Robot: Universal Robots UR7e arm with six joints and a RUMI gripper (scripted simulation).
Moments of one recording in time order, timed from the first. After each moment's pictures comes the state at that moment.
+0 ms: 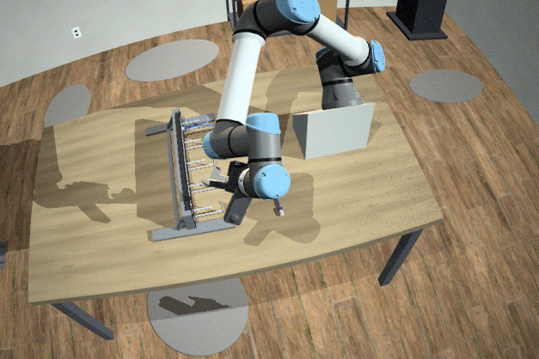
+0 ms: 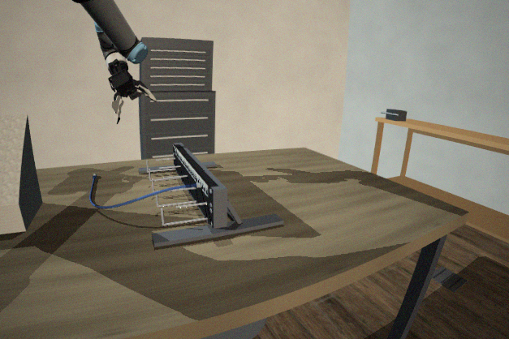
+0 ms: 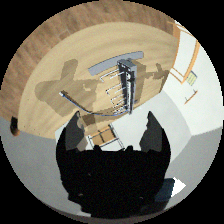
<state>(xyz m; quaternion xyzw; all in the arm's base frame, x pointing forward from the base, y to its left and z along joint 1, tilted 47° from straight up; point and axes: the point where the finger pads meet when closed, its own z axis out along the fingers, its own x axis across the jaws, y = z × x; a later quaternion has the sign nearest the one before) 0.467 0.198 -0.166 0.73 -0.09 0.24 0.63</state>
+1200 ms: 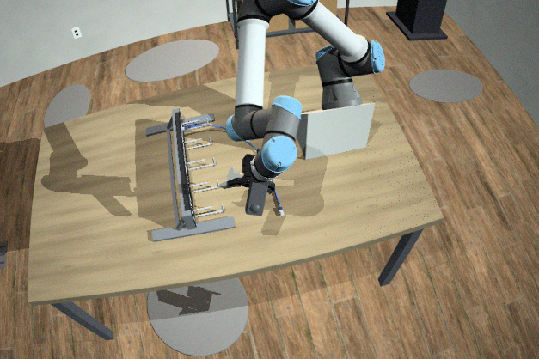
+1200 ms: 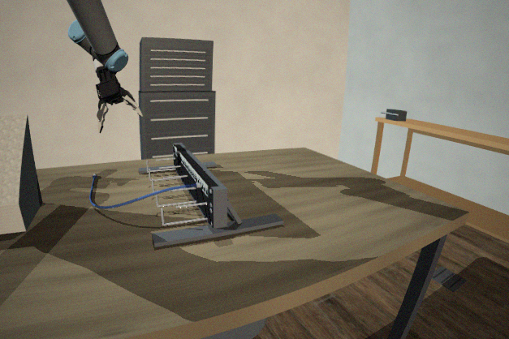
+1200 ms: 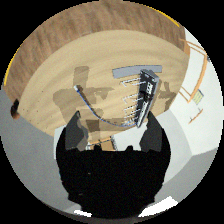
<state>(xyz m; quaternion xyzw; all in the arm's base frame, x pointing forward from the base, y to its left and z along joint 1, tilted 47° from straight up) 0.410 0.167 -0.188 0.81 -0.07 0.16 0.57</state>
